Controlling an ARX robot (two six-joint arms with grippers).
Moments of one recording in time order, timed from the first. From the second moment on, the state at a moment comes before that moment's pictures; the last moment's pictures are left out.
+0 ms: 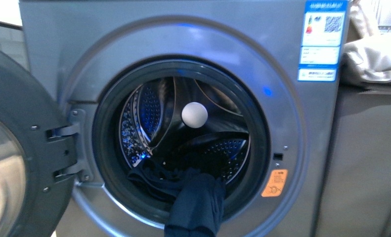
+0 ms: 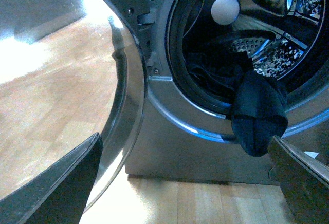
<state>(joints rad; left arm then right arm) 0.00 0.00 0.01 0.00 0.00 0.00 0.00 0.00 0.01 0.00 0.00 0.00</state>
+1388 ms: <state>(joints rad) 0.08 0.06 0.01 0.07 0.26 -0.12 0.00 0.00 0.01 0.00 0.00 0.00</state>
